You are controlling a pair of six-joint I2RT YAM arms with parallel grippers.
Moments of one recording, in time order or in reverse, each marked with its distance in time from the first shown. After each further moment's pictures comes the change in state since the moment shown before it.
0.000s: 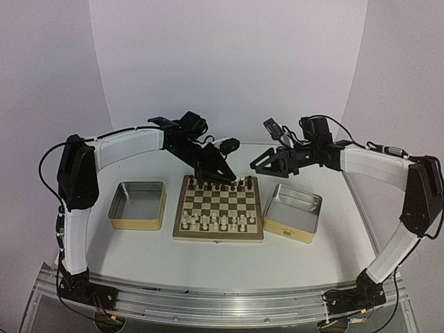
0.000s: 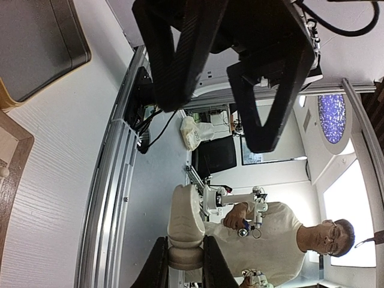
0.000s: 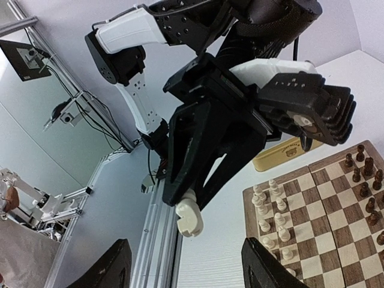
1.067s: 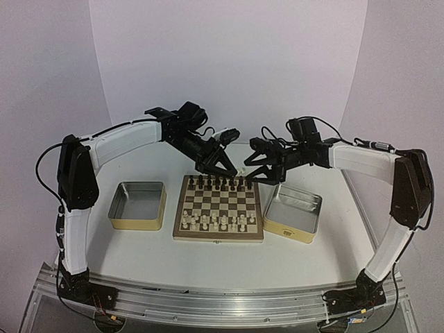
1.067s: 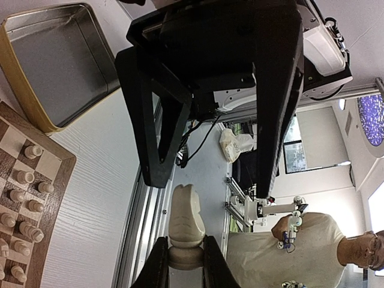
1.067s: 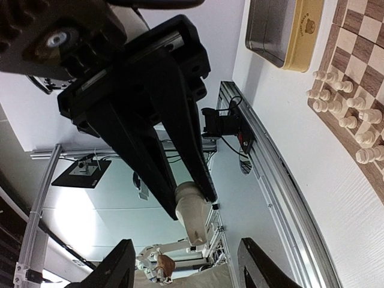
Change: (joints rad) left arm 0.000 0.000 0.111 -0.084 -0.179 0.102; right arm 0.032 0.103 0.080 -0.064 -0.050 0.875
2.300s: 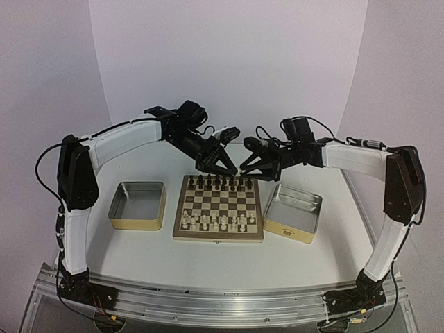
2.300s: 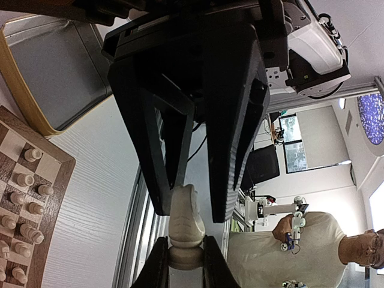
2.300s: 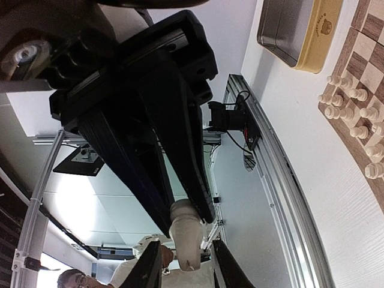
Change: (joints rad) left arm 0.000 0.000 0.011 0.000 0.002 0.000; right arm 0.021 0.066 0.048 0.034 -0.060 -0.024
